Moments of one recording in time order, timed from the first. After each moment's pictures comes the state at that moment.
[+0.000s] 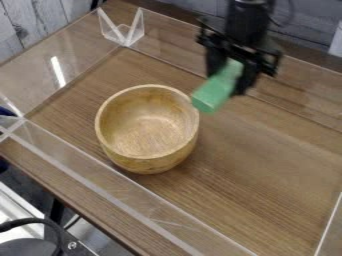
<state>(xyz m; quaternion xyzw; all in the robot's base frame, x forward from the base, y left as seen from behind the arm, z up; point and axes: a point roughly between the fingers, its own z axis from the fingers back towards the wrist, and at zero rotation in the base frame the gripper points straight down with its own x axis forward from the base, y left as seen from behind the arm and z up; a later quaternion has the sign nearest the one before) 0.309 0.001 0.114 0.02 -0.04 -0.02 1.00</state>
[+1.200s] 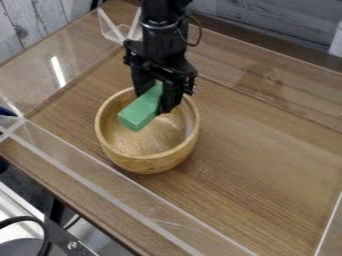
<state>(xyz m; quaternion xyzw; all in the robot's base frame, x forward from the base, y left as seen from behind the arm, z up) 0.264 0.059 0.076 0.02 -0.01 -0.02 1.00</state>
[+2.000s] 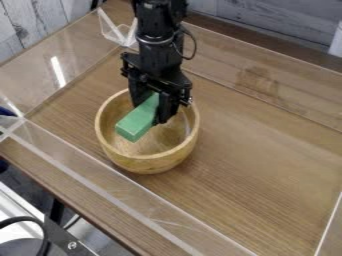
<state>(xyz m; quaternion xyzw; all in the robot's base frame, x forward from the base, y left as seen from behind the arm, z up) 0.261 0.063 0.061 0.02 -0.01 -0.02 1.00</state>
